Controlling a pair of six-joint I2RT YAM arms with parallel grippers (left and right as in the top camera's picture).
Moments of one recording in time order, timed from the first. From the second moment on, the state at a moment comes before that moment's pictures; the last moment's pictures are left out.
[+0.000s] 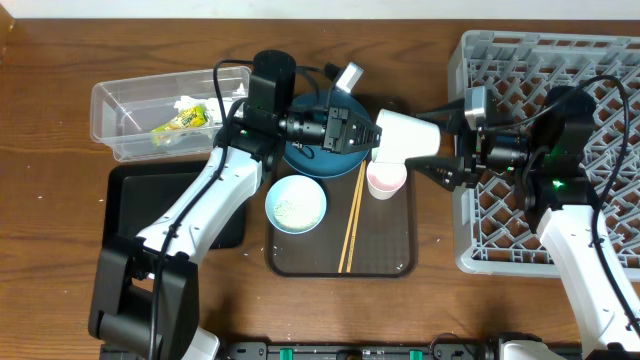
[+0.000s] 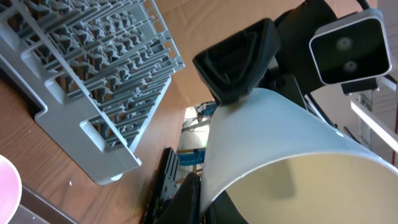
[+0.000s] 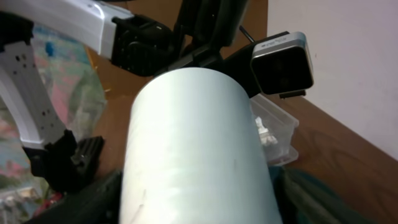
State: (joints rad) left arm -0.37 1.69 1.19 0.11 1.32 -0.78; right arm 0.00 1.34 0.91 0.12 -1.41 -0.16
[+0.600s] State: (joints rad) left arm -0.37 1.68 1.19 0.06 1.28 -0.69; right arm 0.00 1.34 0.91 0.08 -1.36 -0.09
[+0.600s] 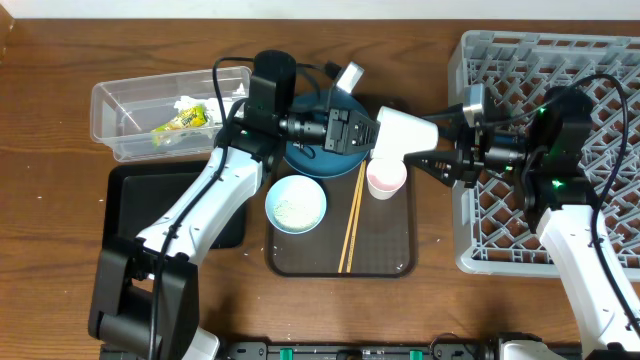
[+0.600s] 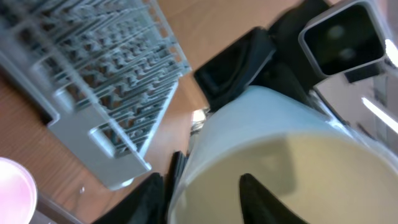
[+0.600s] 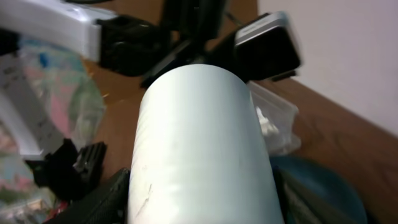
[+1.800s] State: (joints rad) left arm -0.20 1.33 1.19 -0.75 0.23 -0.25; right arm -0.44 1.33 1.29 -0.77 0.18 0.11
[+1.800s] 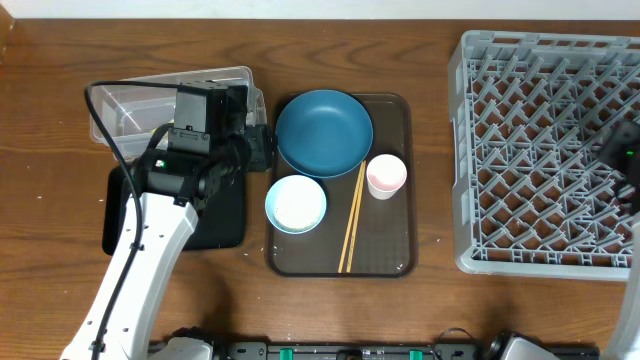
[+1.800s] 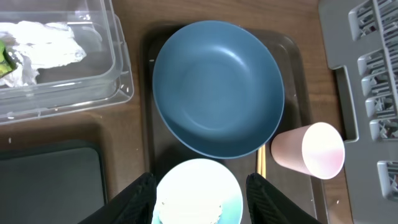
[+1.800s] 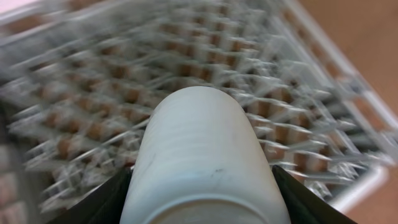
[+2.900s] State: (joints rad) left arm -0.20 1.33 1.19 -0.75 0.23 -0.25; right arm -0.70 1.67 1.29 -0.75 0.03 0.21
